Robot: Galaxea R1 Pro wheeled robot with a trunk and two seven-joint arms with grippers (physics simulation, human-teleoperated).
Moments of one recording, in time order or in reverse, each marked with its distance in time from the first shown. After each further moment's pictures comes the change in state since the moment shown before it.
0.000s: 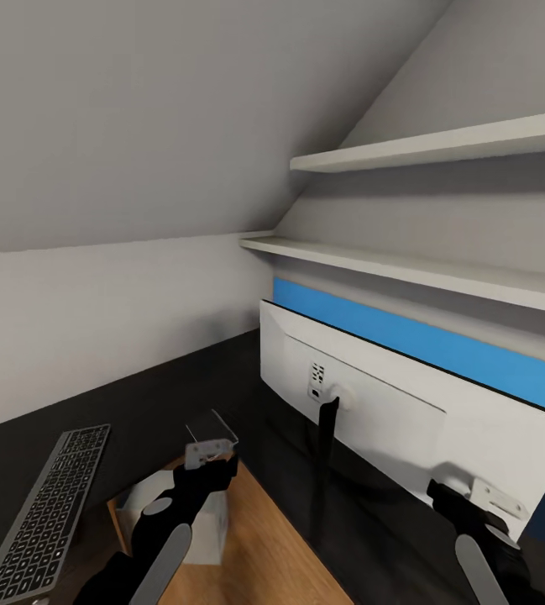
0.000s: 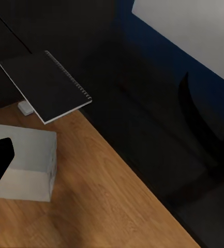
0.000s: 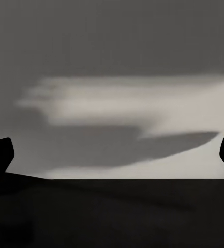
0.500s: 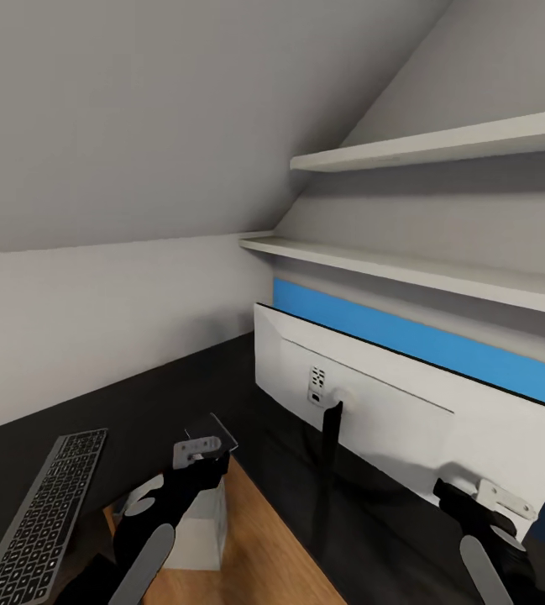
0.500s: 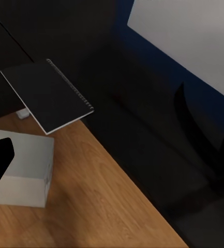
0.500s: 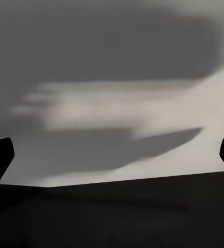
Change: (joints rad) left arm 0.014 0.064 0.005 -0.063 0.083 0.001 0.000; right arm -0.002 -0.024 0.000 0.020 0.002 -0.040 0.000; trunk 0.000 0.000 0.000
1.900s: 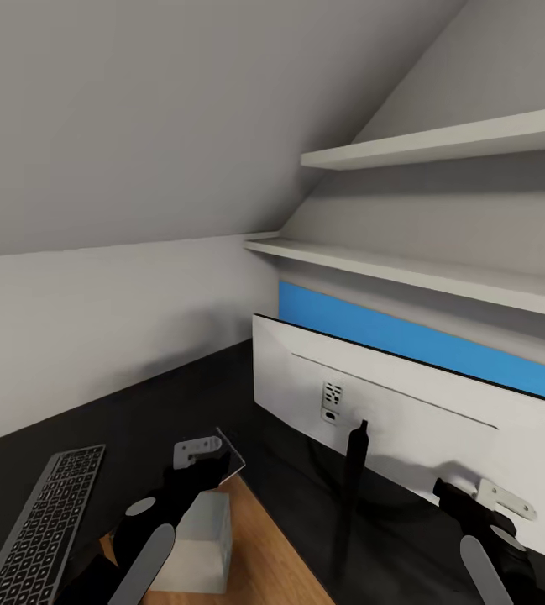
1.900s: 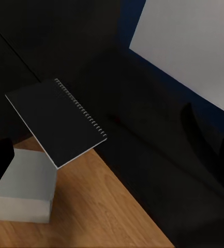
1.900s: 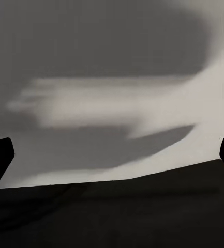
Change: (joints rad) left arm 0.000 -0.001 -0.002 -0.002 0.003 0.002 0.000; right arm 0.000 0.000 0.001 0.000 0.000 -0.001 0.001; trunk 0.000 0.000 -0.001
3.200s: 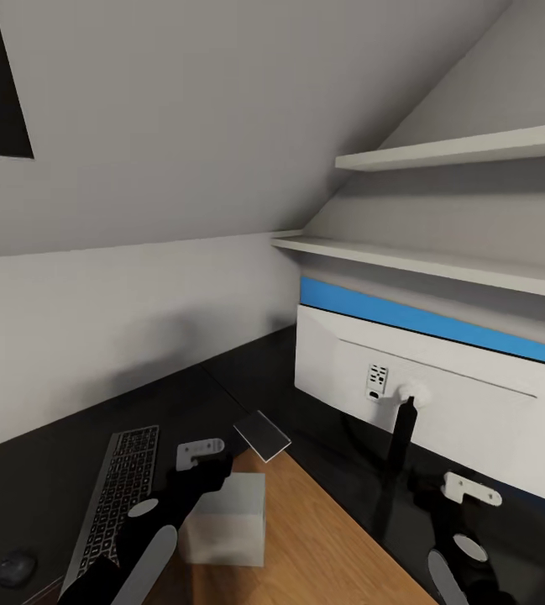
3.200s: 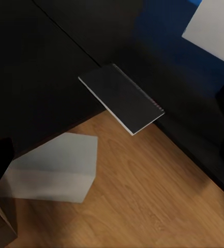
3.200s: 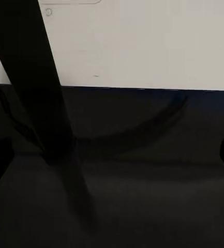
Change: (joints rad) left arm 0.000 -0.005 -0.011 0.005 0.000 0.006 -0.002; right arm 0.000 0.007 0.178 0.041 0.146 -0.186 0.001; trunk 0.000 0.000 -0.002
